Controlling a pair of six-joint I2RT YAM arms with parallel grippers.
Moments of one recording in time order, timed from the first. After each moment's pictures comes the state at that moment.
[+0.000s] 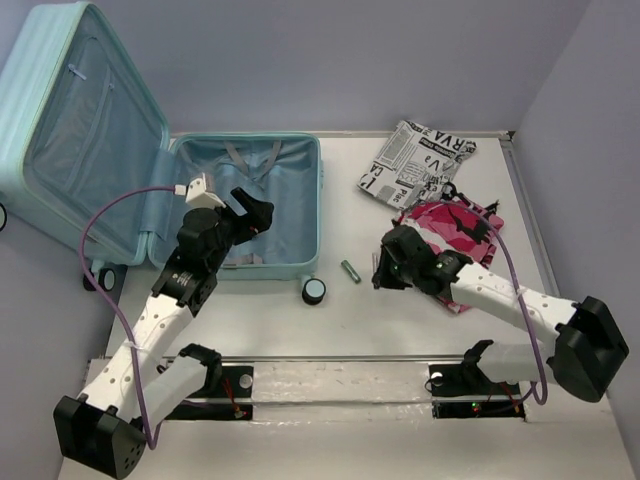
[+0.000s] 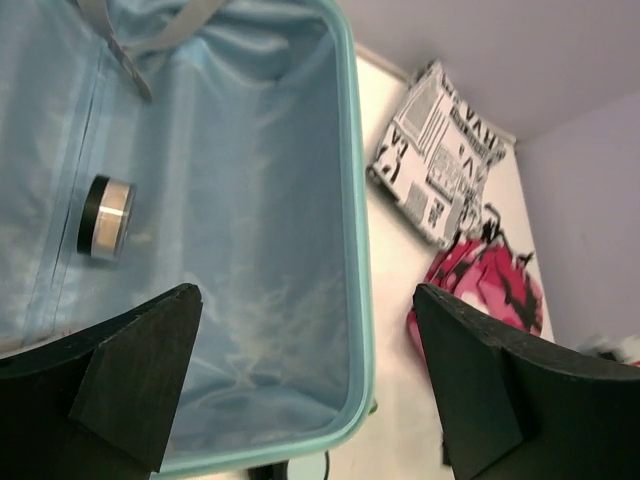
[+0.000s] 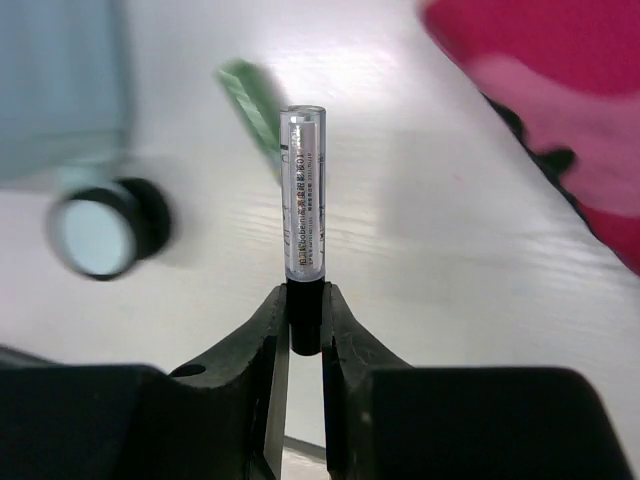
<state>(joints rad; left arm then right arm) -0.36 0.84 0.72 -0.11 -0.11 -0.70 0.75 1.22 0.75 -0.46 0.17 0.79</state>
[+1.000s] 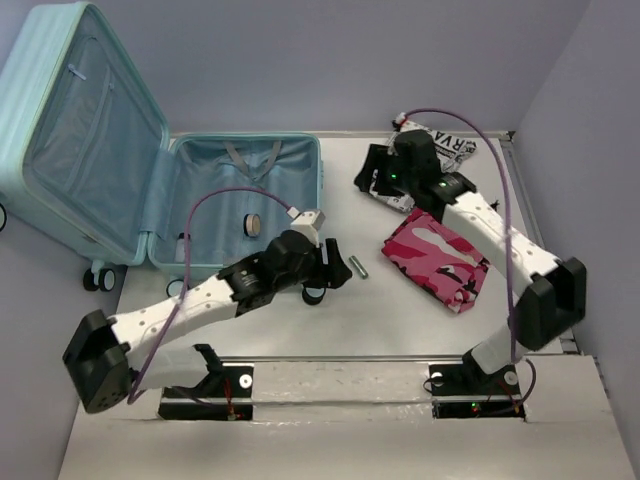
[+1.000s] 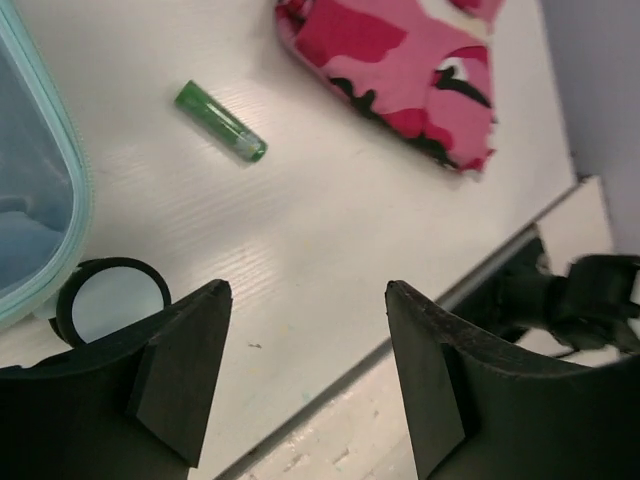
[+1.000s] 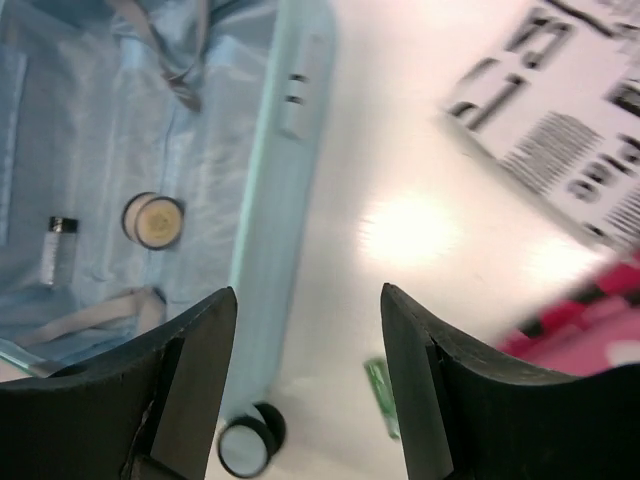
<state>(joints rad) -0.91 1.09 0.76 -0.17 -0.02 -0.73 0.54 1.61 1.47 -0.39 0.00 0.51</state>
